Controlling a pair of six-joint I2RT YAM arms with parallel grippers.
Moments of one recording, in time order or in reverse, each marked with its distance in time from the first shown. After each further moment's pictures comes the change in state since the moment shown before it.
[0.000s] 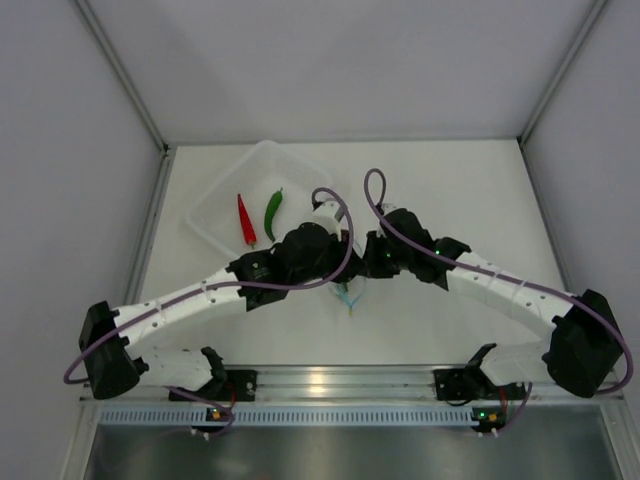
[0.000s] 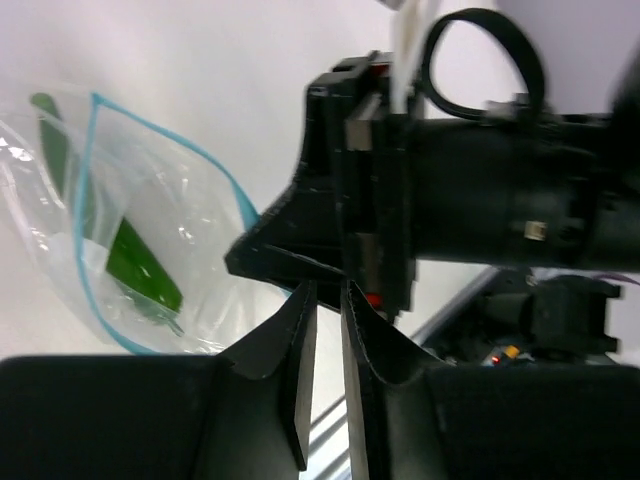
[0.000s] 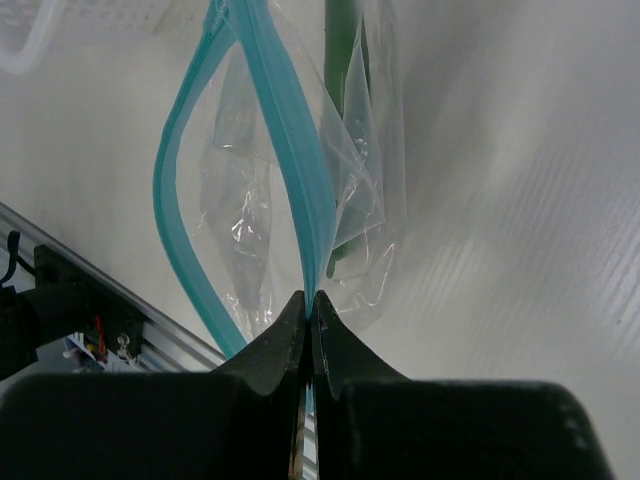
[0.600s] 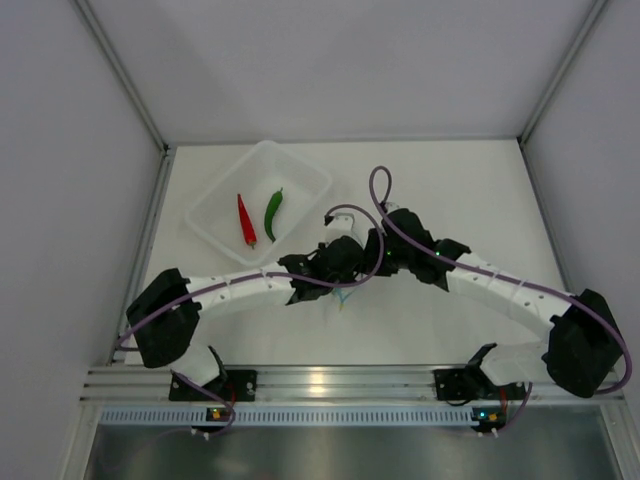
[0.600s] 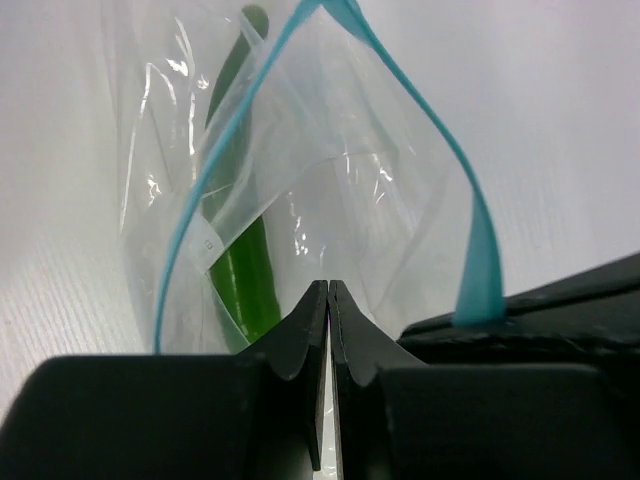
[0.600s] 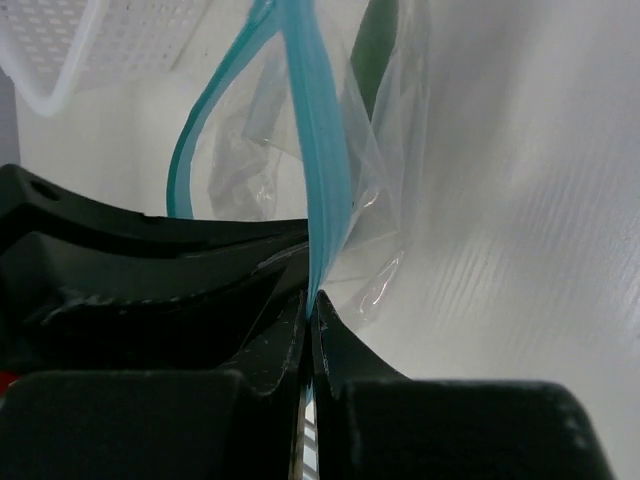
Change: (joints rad) left arm 0.001 0.296 -0.034 0.031 -0.325 -0.024; right arm -0.010 0.018 -0.027 0.076 -0.012 0.066
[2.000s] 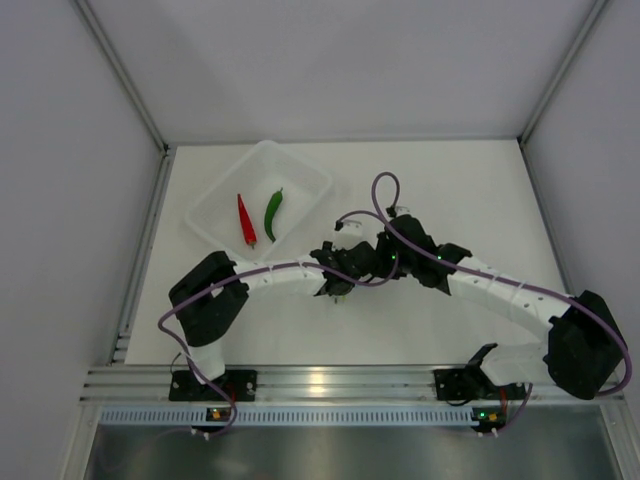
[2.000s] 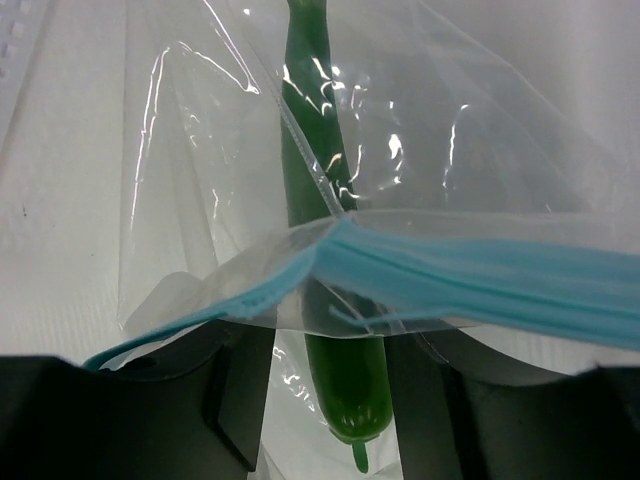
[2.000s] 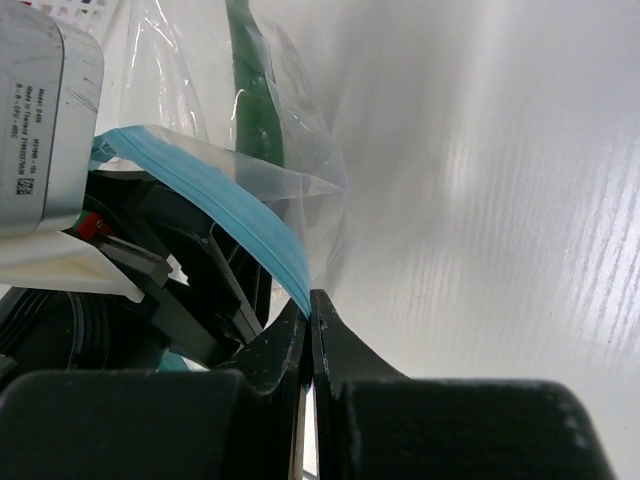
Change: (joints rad) left arm 0.001 0.267 0.142 -0.216 -0.207 0.019; right arm -0.005 -0.022 -0.053 -0.011 0.134 0.001
